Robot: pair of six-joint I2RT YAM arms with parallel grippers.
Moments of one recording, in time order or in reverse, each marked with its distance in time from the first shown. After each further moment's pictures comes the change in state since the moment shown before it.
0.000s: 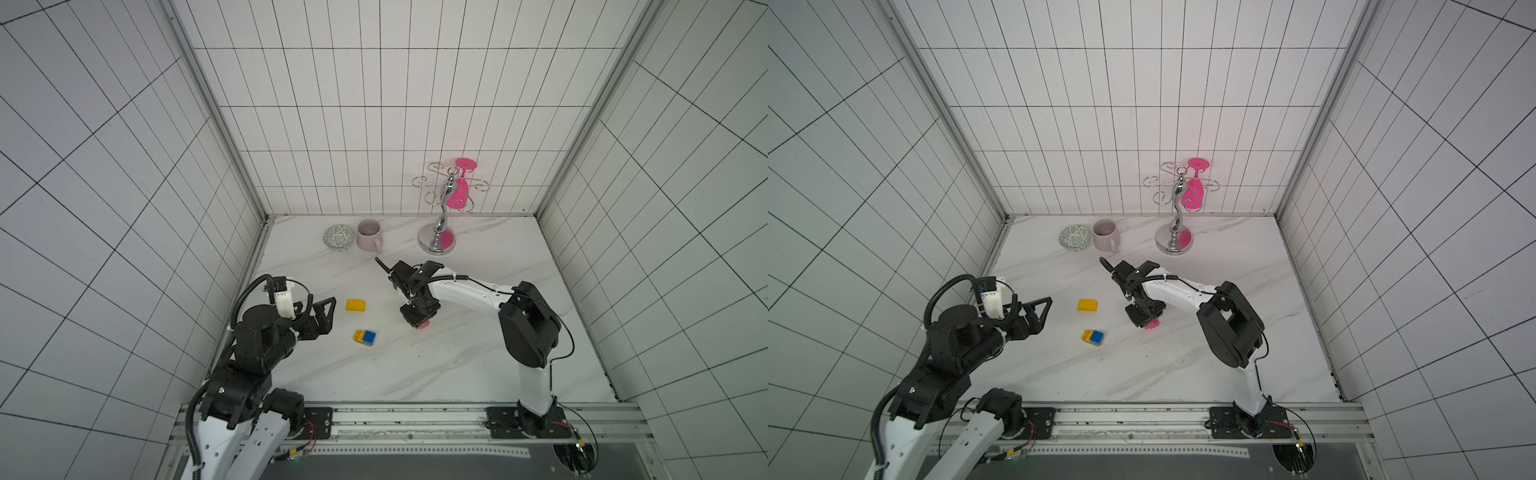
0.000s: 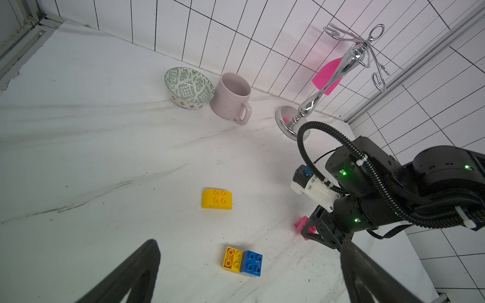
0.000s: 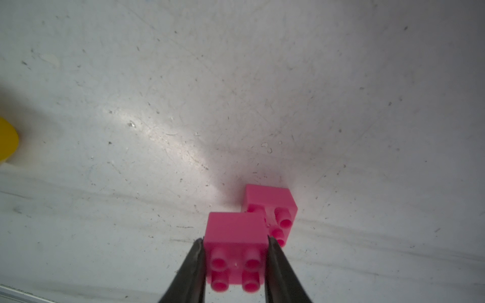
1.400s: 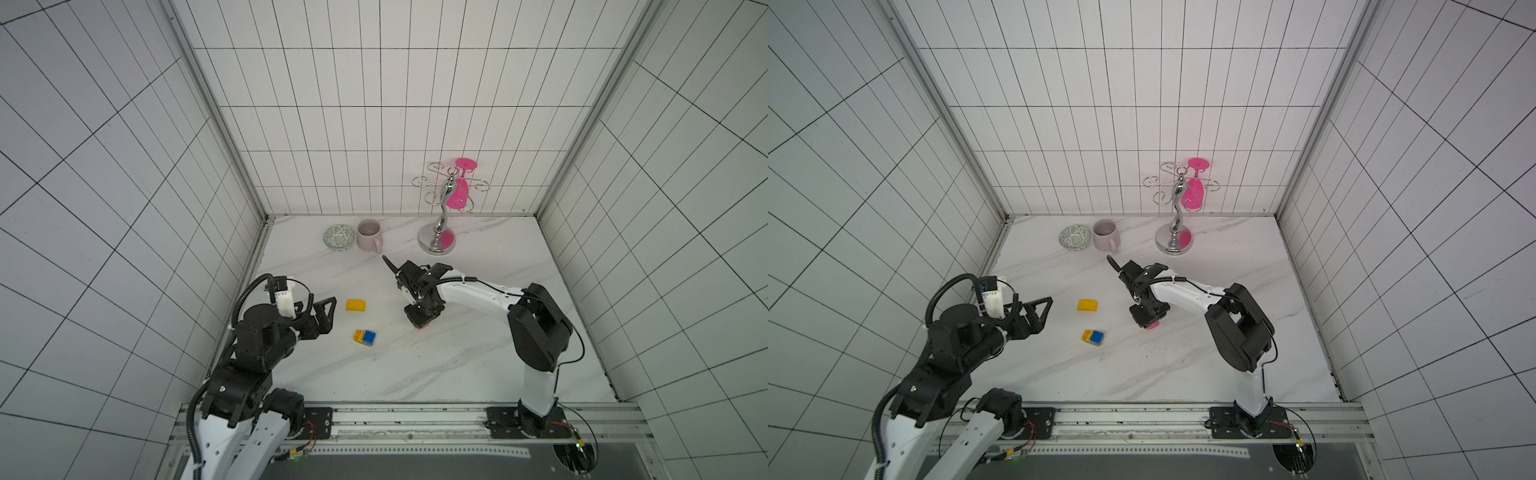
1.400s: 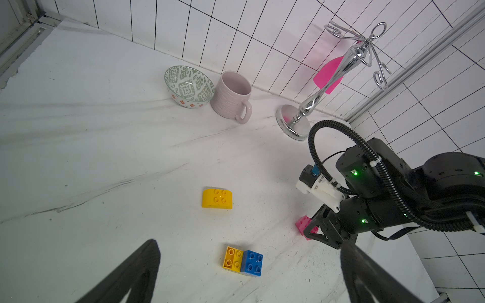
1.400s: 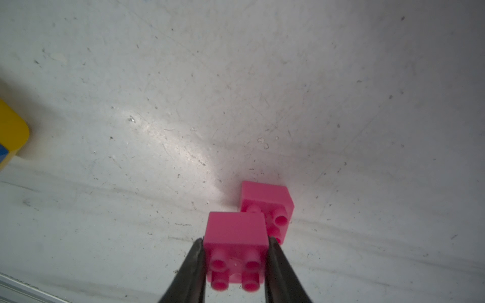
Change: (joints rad) left arm 0.000 0.007 -0.002 0.003 0.001 0.000; right arm -0.029 -0.063 -0.098 0.085 -0.044 -0.012
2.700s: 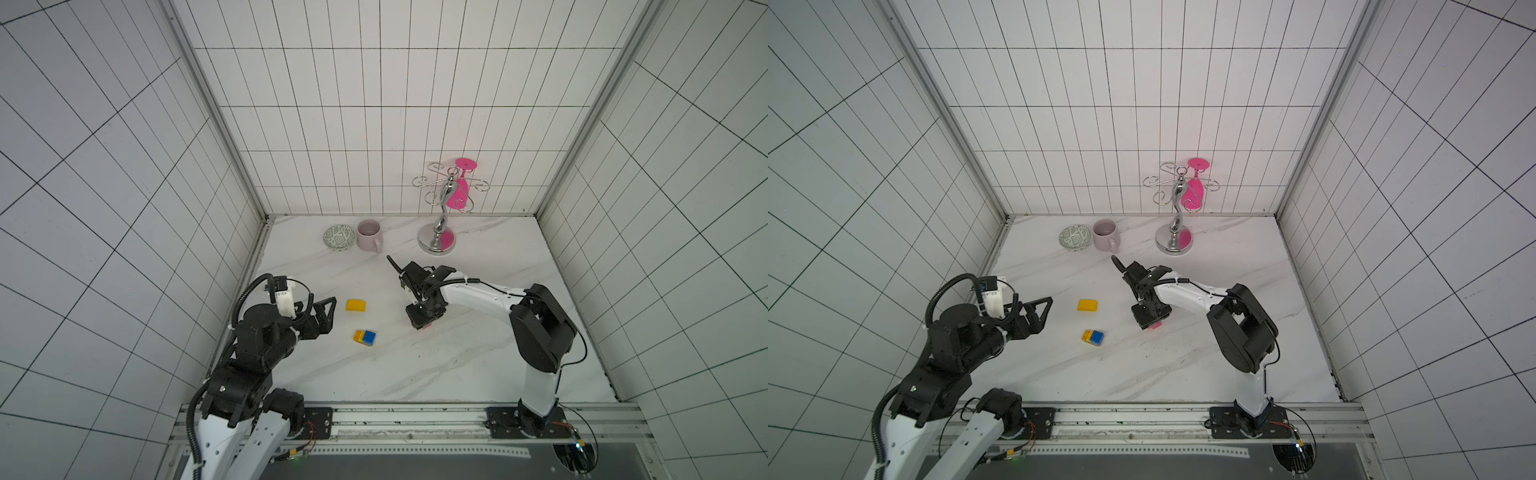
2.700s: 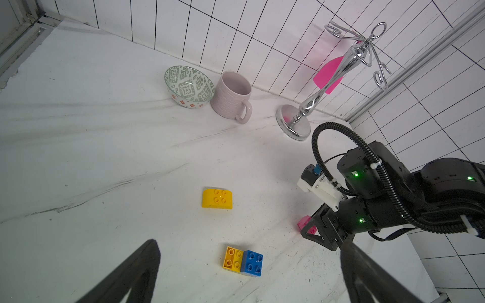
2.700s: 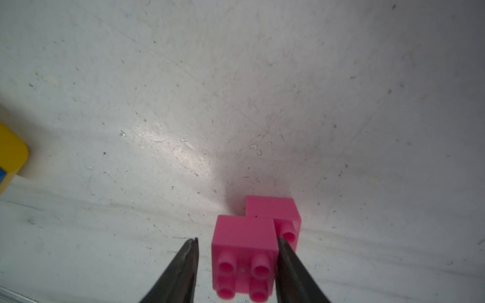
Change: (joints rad) left arm 0.000 0.001 0.000 0.000 0.000 0.000; right arm -0.014 -0.025 -0.060 0.063 -0.002 0.076
